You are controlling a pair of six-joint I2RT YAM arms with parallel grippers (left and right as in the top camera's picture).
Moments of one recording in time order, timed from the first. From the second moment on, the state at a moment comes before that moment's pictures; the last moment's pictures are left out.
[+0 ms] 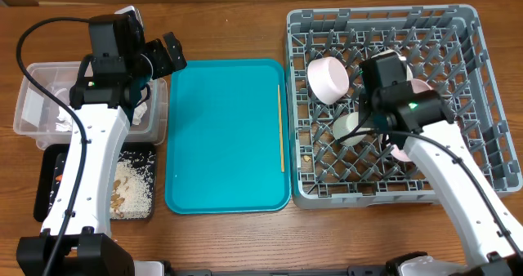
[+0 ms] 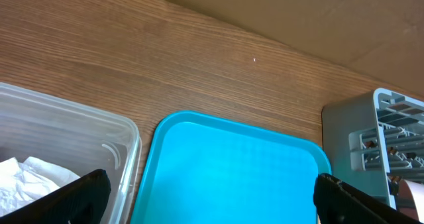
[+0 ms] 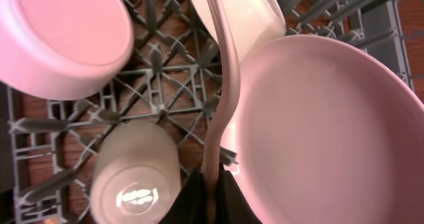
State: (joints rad) left arm 0.02 1.56 1.37 -0.53 0.10 -0.35; right arm 0.28 1.46 1.27 -0.97 0.39 0.28
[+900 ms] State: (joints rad) left arm 0.02 1.56 1.37 -0.53 0.10 -0.35; right arm 0.26 1.59 1.26 -0.97 0.39 0.22
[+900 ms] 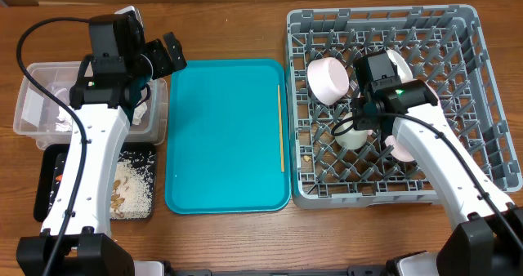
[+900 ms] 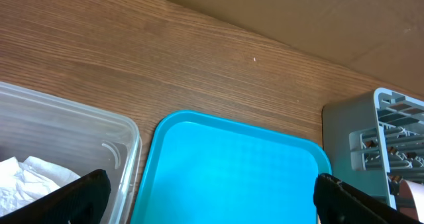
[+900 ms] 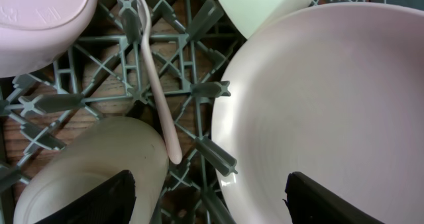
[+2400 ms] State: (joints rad) left arm 0.02 1.56 1.37 -0.53 0.10 -0.35; right arm 0.83 1.59 1.44 -0.86 -0.10 0.52
